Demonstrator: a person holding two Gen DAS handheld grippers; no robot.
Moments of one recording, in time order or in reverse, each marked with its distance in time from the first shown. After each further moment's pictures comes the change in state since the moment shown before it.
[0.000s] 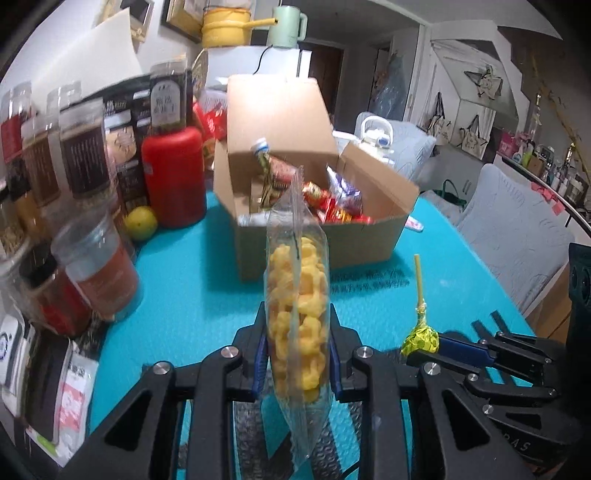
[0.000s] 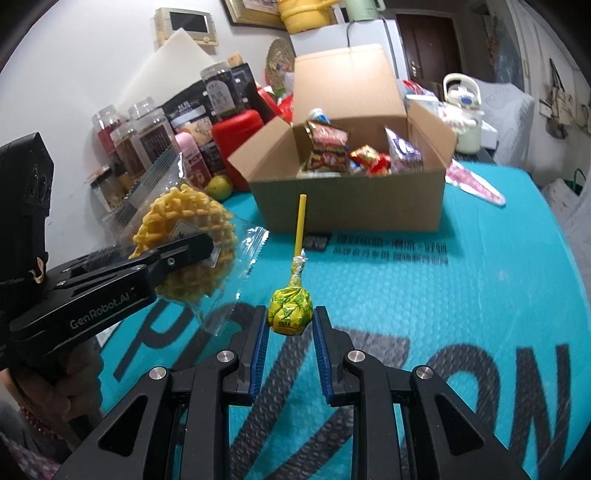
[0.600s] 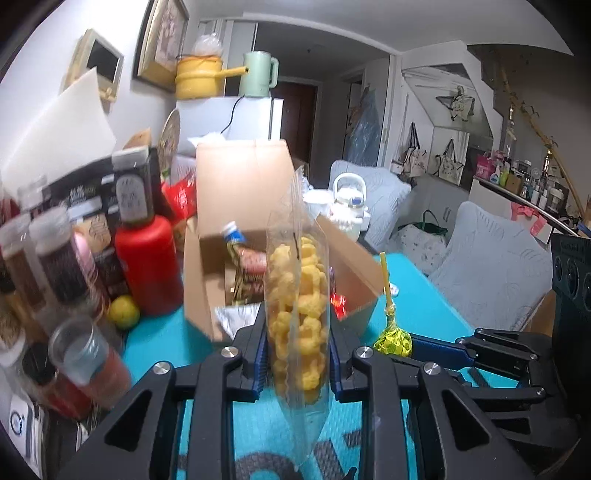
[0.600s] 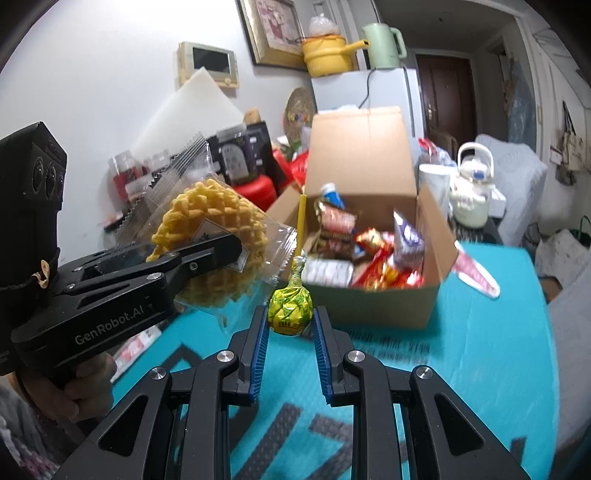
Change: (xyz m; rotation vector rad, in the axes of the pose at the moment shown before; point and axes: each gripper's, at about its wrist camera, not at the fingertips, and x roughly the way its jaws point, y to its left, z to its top) left arm -0.011 -0.024 0.077 0.071 -0.163 -0.062; right arm -0.025 -0.006 0.076 -0.089 -0.144 0.014
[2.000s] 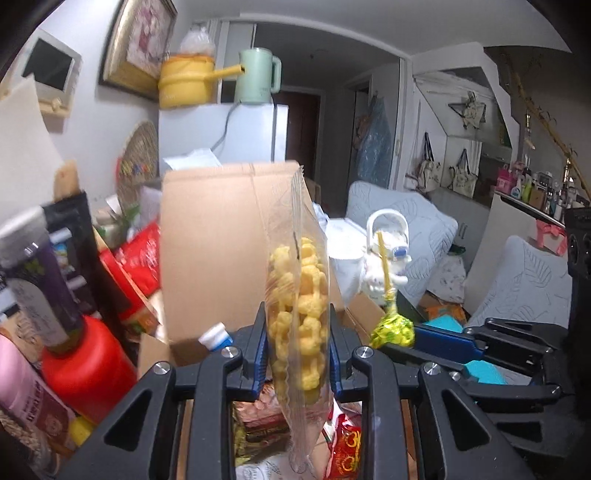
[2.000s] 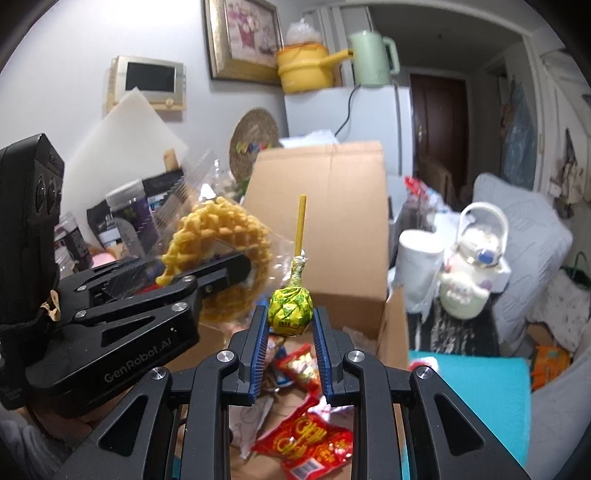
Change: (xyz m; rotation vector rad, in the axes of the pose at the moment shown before) left arm 0.177 0.027 0.102 0.016 -0.030 0.017; right arm 0.132 -0.100 0.124 -0.020 -0.021 -0.060
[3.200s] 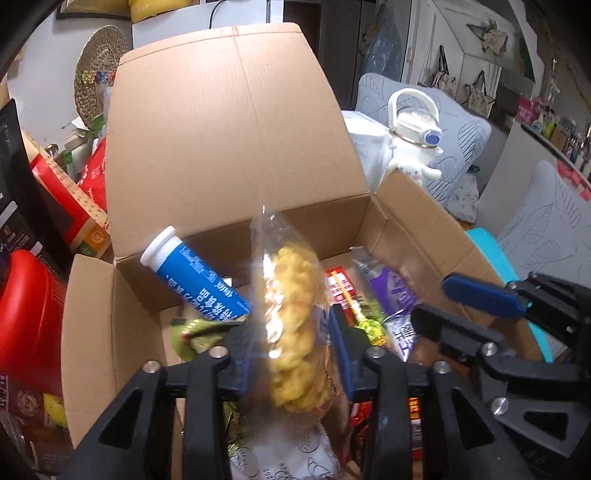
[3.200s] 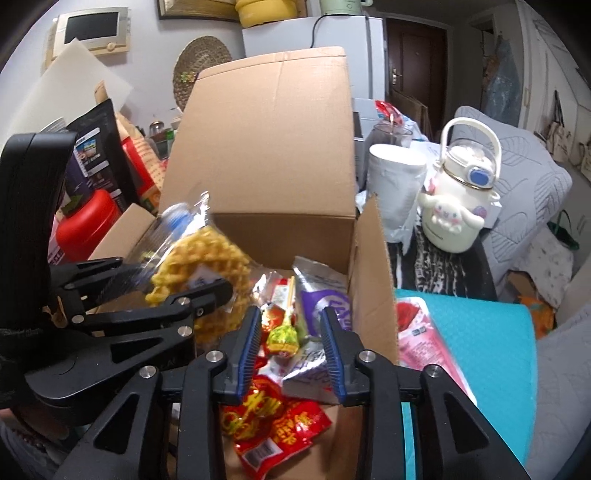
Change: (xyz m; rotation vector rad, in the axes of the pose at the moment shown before) left arm 0.087 -0.002 -0.039 0.027 0.391 0.030; right arm 0.053 -0.032 -0.031 0.058 0.223 -0.133
